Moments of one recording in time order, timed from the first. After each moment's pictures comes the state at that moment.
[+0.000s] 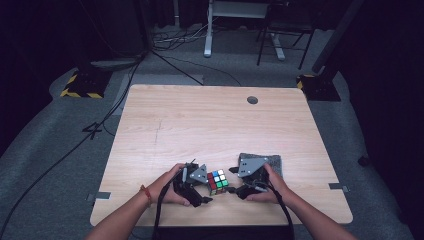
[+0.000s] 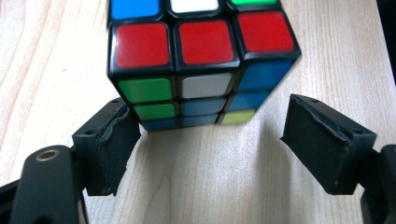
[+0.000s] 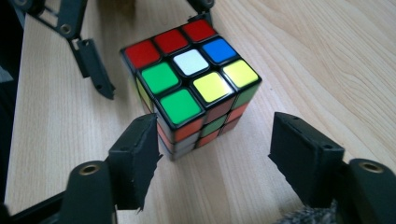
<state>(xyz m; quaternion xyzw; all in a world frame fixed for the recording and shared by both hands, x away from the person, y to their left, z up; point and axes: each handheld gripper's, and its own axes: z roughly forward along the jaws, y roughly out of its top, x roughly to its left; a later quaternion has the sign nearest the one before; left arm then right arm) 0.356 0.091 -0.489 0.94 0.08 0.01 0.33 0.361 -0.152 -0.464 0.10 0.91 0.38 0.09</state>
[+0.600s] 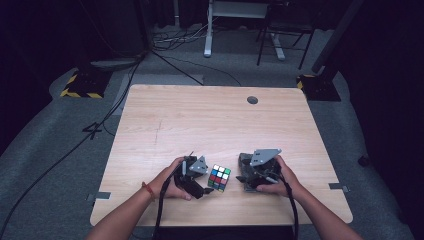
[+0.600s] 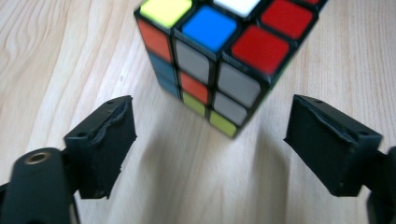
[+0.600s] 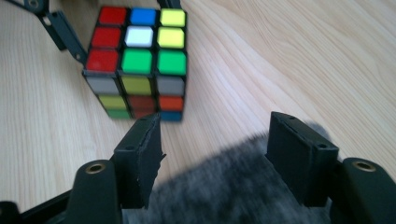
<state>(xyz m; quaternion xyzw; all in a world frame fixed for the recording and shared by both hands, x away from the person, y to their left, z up) 0.379 0.087 -0.487 0.93 0.11 0.04 0.35 0.382 -0.192 -0.456 0.16 0.91 0.36 0.11</state>
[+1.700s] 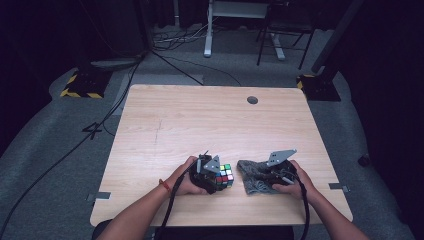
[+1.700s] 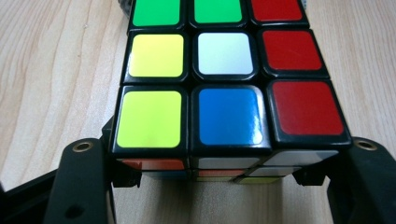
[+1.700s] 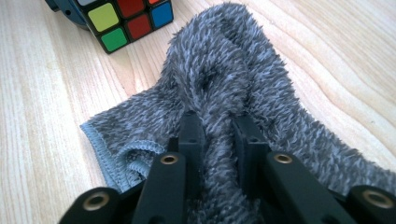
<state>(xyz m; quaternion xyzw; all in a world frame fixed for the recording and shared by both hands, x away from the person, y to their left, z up) 0.388 0.054 -0.496 0.93 0.08 0.03 0.36 0.391 -0.242 -0.484 0.20 0.91 0.35 0.06</state>
